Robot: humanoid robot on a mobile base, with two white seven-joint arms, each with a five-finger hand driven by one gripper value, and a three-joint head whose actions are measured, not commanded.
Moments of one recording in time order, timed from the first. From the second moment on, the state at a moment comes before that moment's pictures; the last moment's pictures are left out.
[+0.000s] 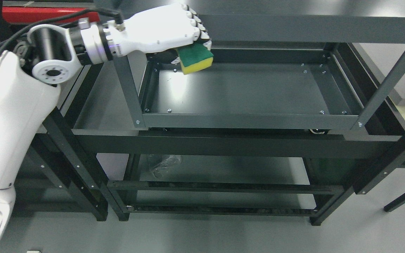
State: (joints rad) left arm -1.17 0.45 -0.44 -1.32 -0.58 -0.79 -0.46; right arm -0.08 0.00 -0.21 0.00 -0.12 0.00 -0.07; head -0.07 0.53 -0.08
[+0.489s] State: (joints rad) left arm -1.00 0.59 -0.19 -1.45 -0.33 -0.79 -0.49; right arm -0.08 0.00 -0.21 0.00 -0.12 0.00 -0.07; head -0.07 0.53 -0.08
